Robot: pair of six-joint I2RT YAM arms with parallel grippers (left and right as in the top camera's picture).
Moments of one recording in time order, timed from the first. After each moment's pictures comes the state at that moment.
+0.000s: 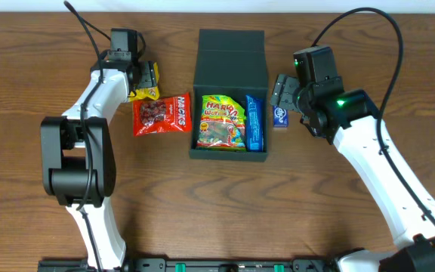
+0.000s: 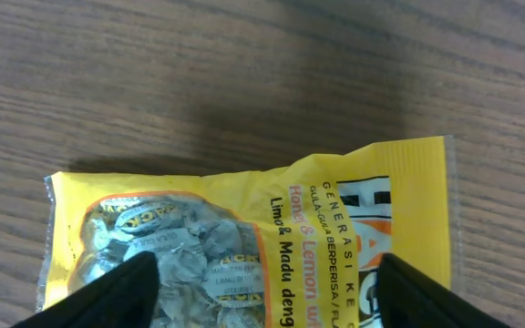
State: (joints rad) left arm -0.04 2.09 1.49 -0.45 -0.11 -0.19; right arm 0.34 1.53 1.31 -0.73 0.16 0.53
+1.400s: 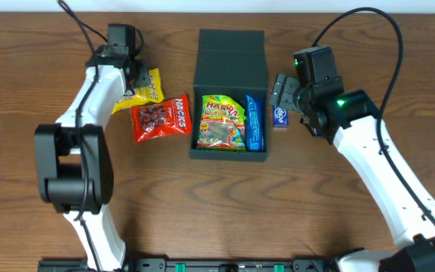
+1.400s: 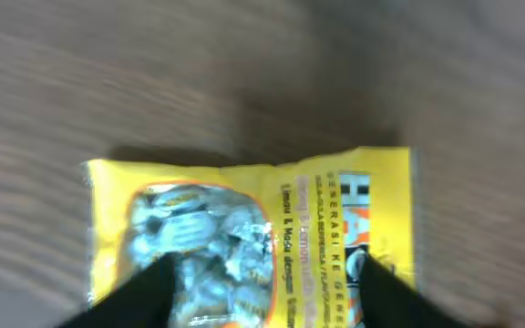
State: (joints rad) left arm -0.04 2.02 1.54 -0.60 -0.13 -0.32; right arm 0.34 1.53 1.31 -0.72 0.17 0.53
